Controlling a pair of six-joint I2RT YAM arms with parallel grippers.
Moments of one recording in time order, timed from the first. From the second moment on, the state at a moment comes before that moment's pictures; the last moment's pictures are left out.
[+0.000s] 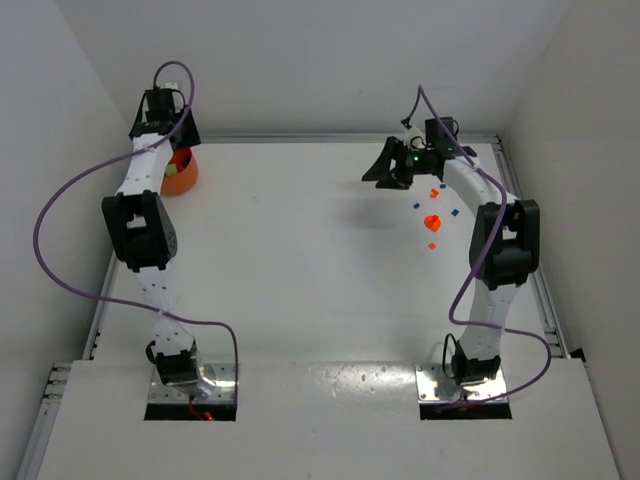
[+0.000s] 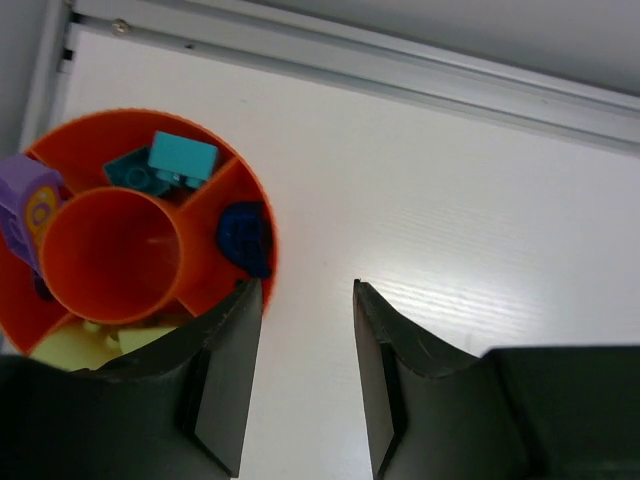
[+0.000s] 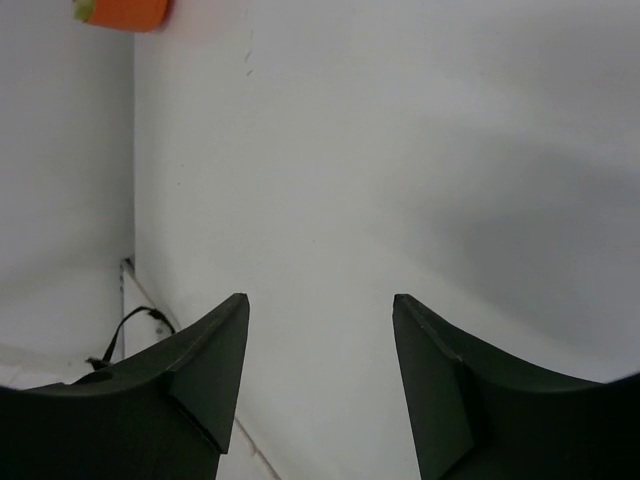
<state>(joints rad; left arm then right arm) 0.15 2.22 2.09 -0.49 -0.03 -0.14 0.09 2.01 1.58 -0.40 -0.78 0.39</state>
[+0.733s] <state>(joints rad) 0.01 1.50 1.48 -0.40 0.54 0.05 0.00 2.04 1.61 -0.66 -0.24 -0.25</state>
